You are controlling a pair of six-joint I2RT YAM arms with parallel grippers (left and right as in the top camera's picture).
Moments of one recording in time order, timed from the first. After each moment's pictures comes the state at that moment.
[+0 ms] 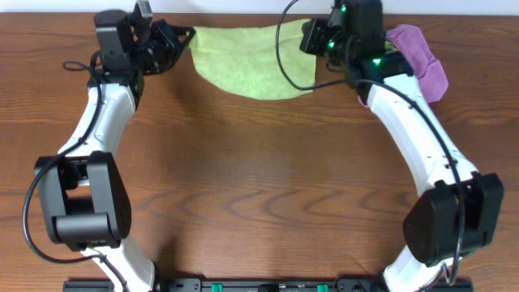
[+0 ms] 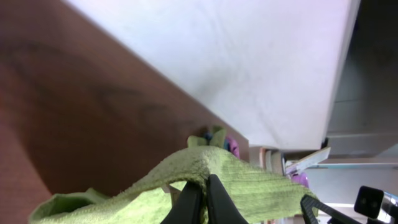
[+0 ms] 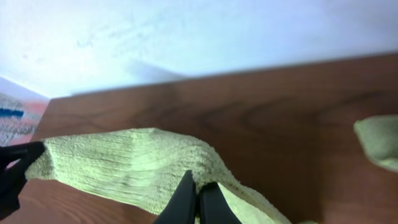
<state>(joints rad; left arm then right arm) 0.06 1.91 1.42 0.08 0.75 -0.96 0.26 1.85 1.66 -0.35 -0.20 0.48</state>
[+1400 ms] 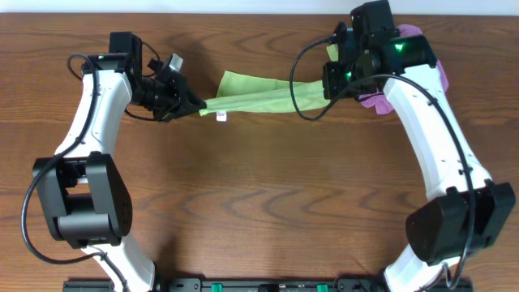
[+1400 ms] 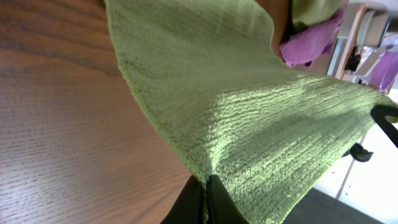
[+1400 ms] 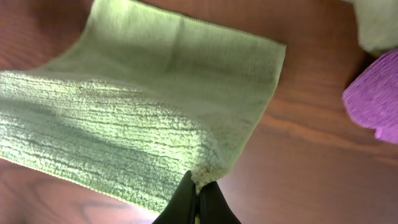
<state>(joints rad) 0.05 1.92 1.56 -1.07 0.82 -0.20 0.22 1.85 1.78 -1.12 -0.21 0.13</state>
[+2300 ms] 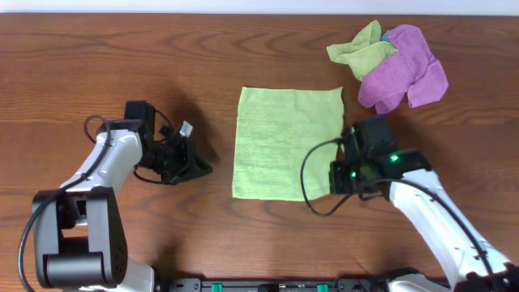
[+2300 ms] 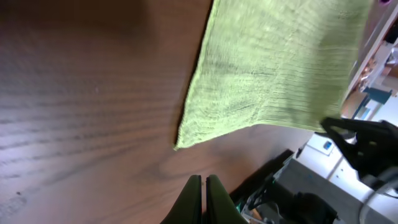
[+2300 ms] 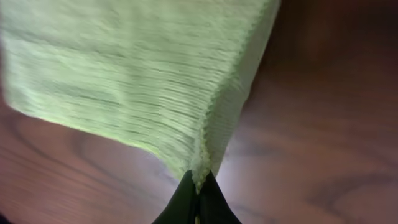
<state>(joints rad) 0.02 1.69 0.95 -0.88 0.81 -0.20 0.26 1.36 0.80 -0.79 -0.22 0.26</state>
